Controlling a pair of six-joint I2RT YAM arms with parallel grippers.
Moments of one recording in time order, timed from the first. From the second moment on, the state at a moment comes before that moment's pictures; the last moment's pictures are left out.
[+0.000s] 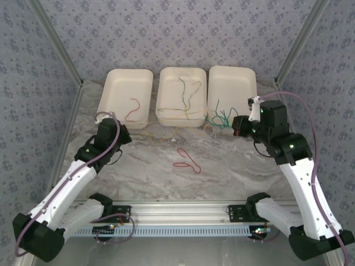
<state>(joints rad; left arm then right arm) -0.44 0.91 0.79 -0.55 -0.26 -0.71 0.27 0.92 1.25 -0.93 -0.15 0.41</state>
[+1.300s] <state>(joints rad) -0.30 0.90 0.70 -0.66 -0.18 -0.76 0.09 0.83 1.23 -0.94 -0.11 0.48</state>
